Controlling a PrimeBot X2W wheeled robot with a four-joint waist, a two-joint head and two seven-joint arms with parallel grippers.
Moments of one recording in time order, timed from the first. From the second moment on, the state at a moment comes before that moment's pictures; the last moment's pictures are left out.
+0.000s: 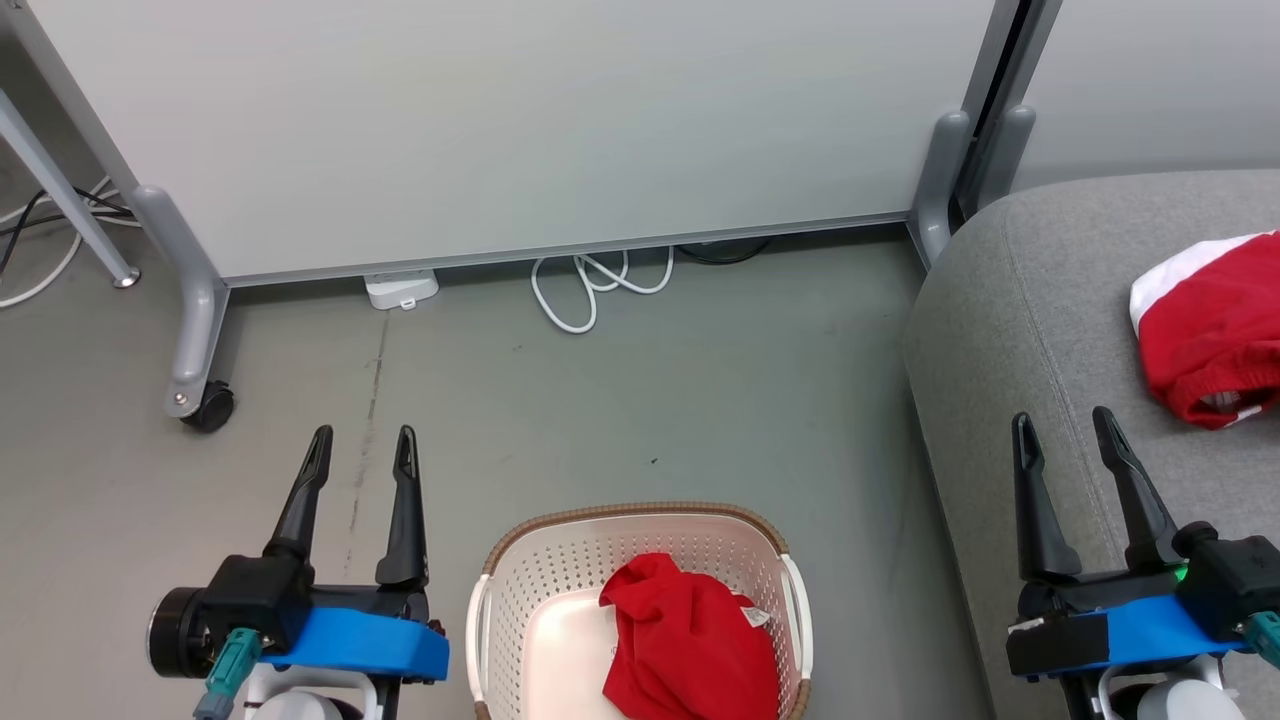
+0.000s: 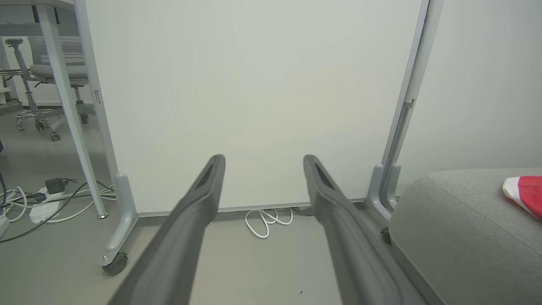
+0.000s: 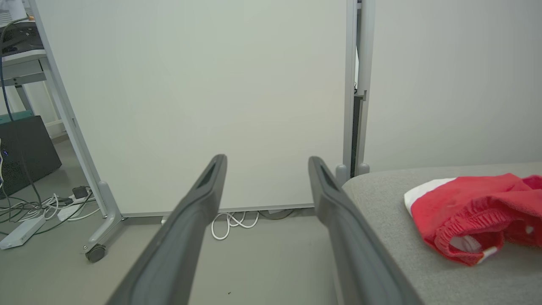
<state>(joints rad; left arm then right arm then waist) -0.08 0.05 -0.06 0.19 -0.14 -0.12 -0.26 -0.06 -0.05 -0.06 0.10 0.14 0.13 -0.26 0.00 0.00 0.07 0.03</state>
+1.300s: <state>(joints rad) -0.65 0.16 -0.69 0.78 -0.30 -0.13 -0.26 -0.32 -0.05 -0.03 -0.01 0.12 0.13 -0.26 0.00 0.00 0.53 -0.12</state>
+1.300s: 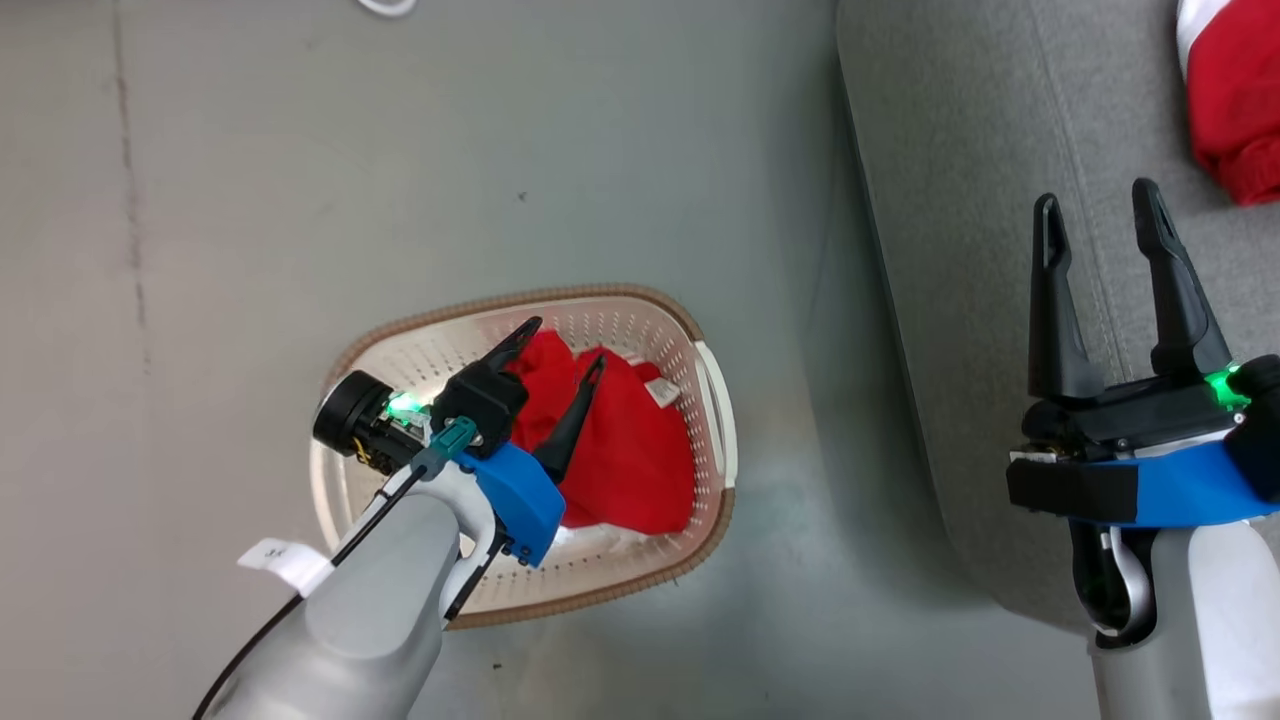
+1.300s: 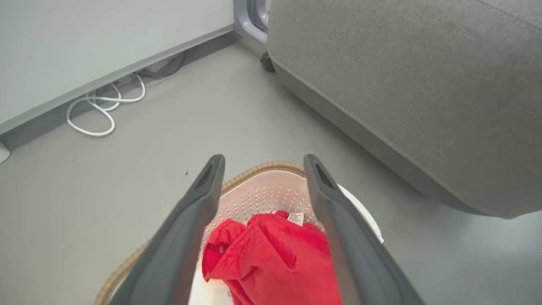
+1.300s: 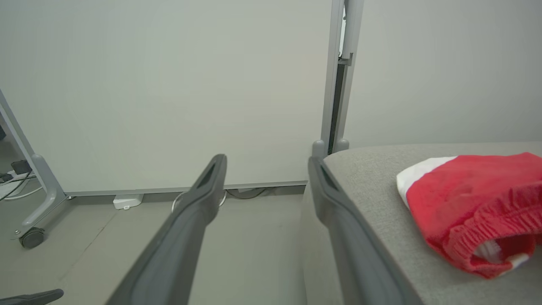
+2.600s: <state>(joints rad) -0.97 0.22 -1.24 1.09 -0.88 -0.13 -0.11 -0.41 -0.05 -0.02 -0.12 0.11 0.13 -0.26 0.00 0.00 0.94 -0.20</state>
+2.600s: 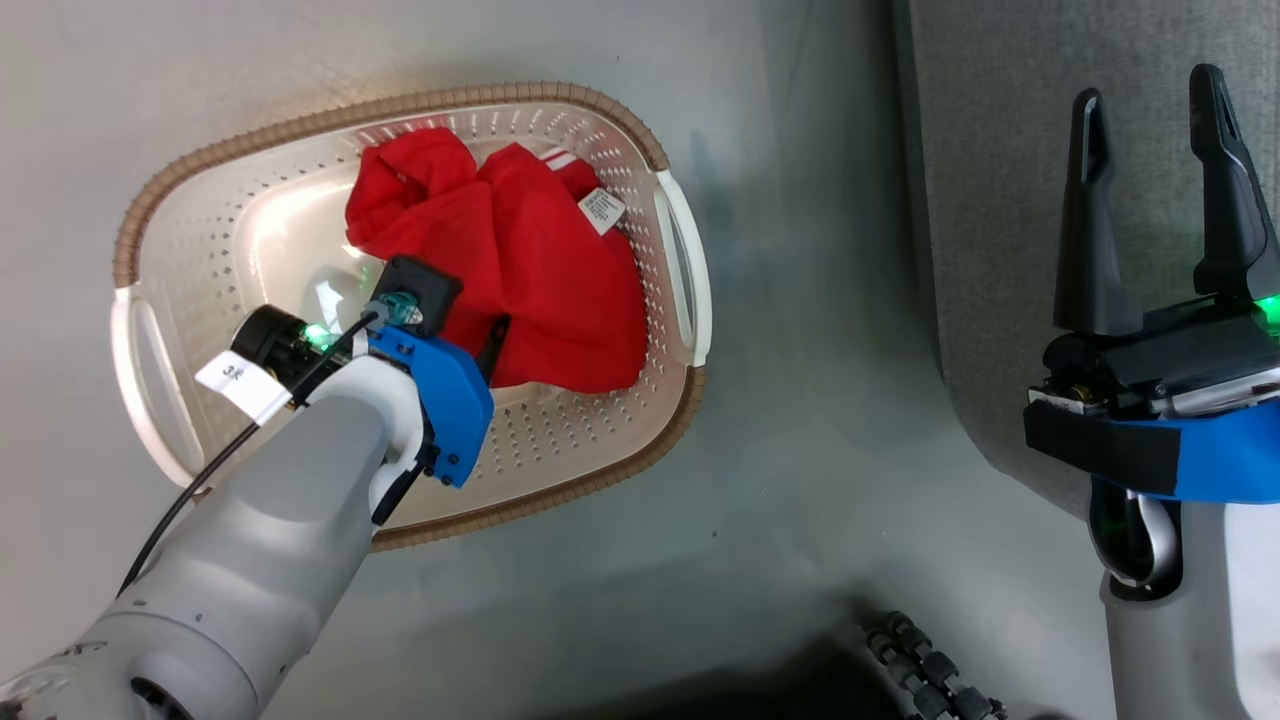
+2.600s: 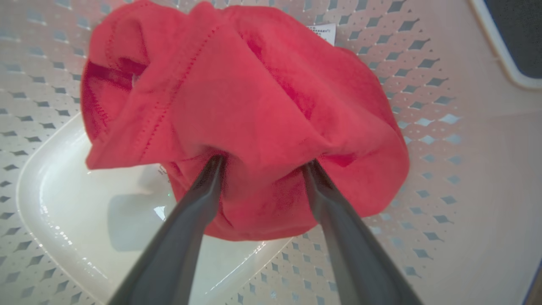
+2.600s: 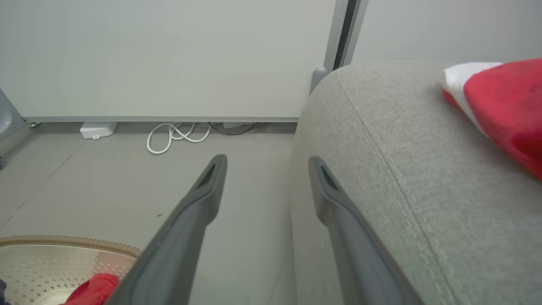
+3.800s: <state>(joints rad) -0.98 0.15 -1.28 1.10 -0.90 -0.13 -0.25 -0.42 -0.05 -0.02 -0.10 0.10 0.13 -0.26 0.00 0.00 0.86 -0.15</state>
